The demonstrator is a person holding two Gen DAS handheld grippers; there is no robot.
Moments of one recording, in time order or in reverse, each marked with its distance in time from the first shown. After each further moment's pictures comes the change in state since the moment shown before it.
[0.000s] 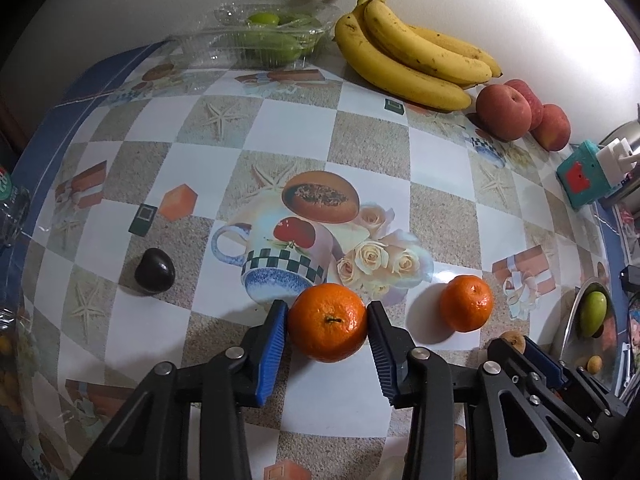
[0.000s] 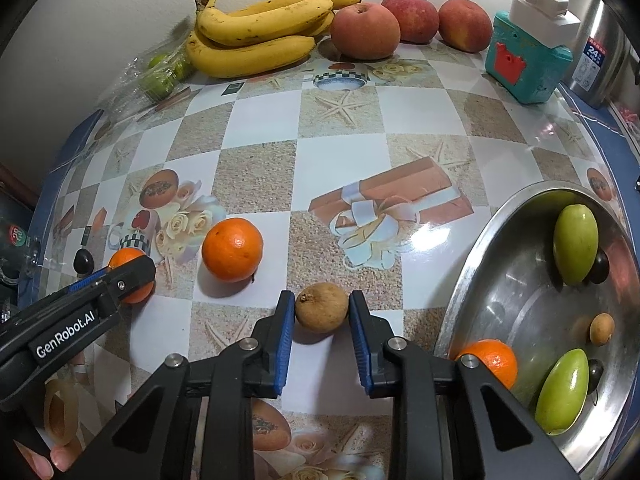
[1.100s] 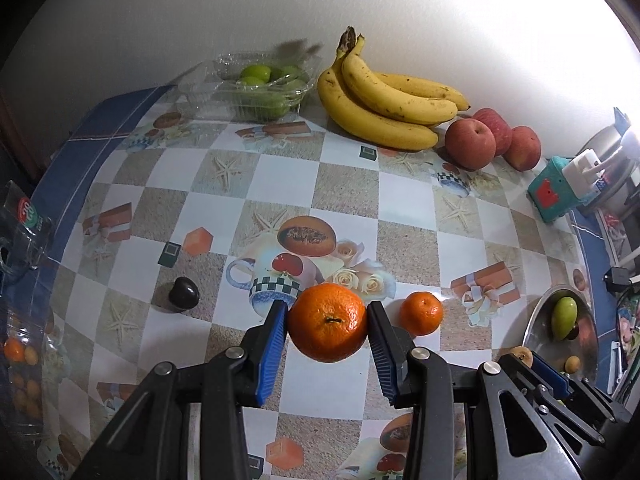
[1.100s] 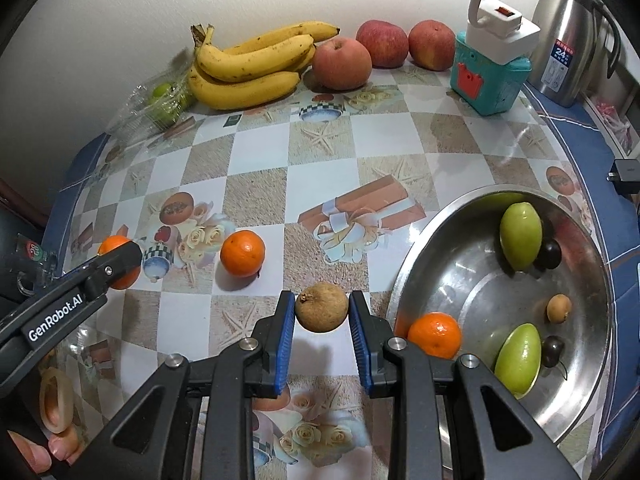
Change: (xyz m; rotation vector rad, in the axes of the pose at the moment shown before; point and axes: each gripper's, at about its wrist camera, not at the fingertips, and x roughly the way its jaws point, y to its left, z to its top) left arm -0.053 -0.015 0.001 0.035 -0.096 0.002; right arm -0.053 -0.012 -0.004 0.042 -0.037 -0.003
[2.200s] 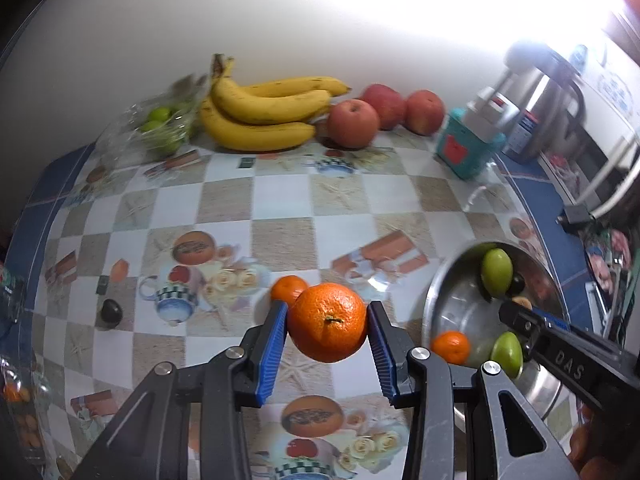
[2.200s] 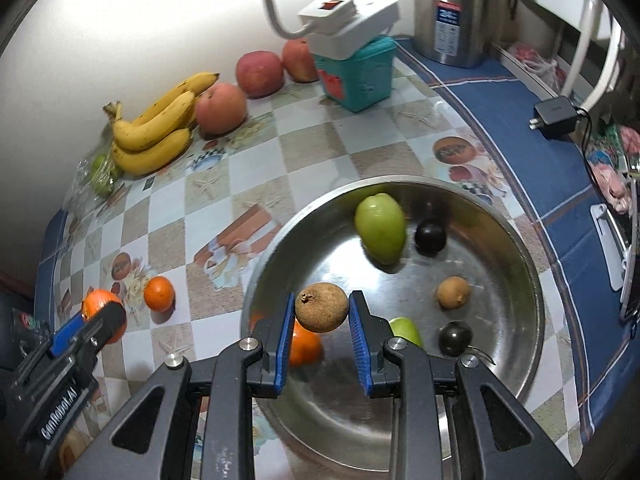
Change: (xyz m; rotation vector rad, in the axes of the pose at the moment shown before) left arm -0.023 -0.102 -0.028 0.234 -0.034 -0.105; right arm -0.036 -0.101 -0.003 0.242 -0.048 -0.073
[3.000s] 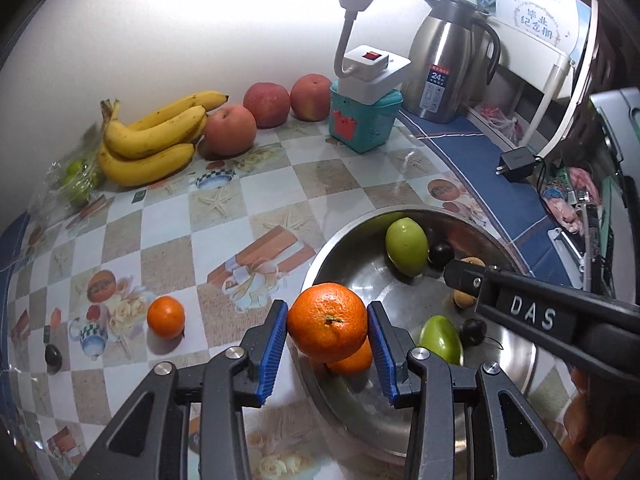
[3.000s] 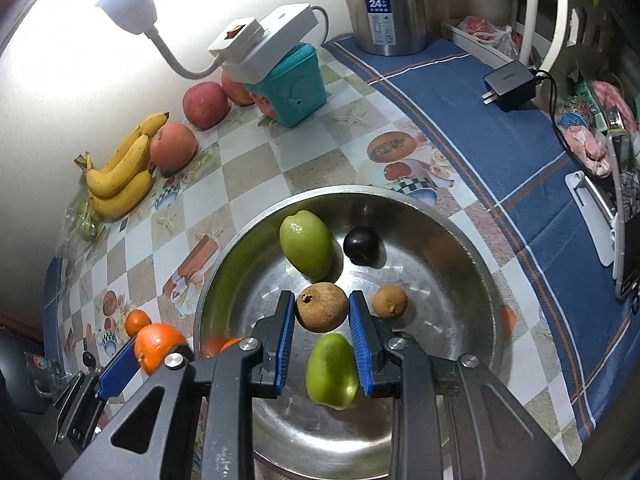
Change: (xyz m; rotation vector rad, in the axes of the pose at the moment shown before) left arm 0.021 -0.093 -0.015 0.215 -0.039 -0.106; right arm -0.004 -0.055 0.006 0.126 -0.023 0.010
